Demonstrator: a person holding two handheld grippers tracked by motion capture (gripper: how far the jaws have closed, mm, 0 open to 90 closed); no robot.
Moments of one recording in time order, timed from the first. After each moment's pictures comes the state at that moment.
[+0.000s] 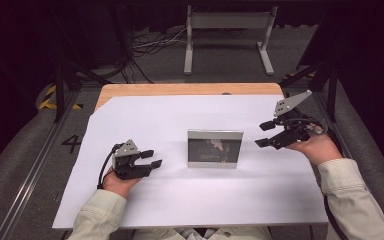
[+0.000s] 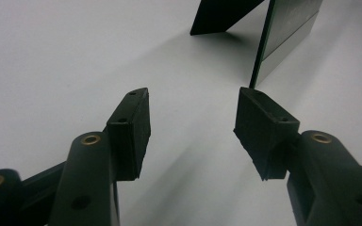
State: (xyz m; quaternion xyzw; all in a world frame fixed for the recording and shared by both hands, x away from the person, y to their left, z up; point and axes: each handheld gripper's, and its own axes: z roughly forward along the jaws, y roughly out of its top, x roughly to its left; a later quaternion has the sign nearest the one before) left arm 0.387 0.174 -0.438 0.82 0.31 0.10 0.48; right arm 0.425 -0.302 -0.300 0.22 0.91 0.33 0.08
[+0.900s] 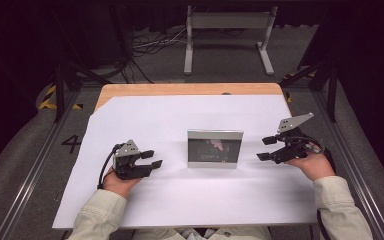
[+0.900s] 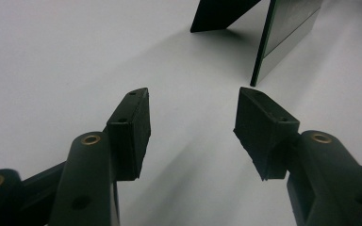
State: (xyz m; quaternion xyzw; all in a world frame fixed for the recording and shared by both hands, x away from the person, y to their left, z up) left arm 0.387 0.173 -0.440 0.82 0.31 0.09 0.47; right arm 0.419 -0.329 -0.369 0.26 0.89 0.37 0.06
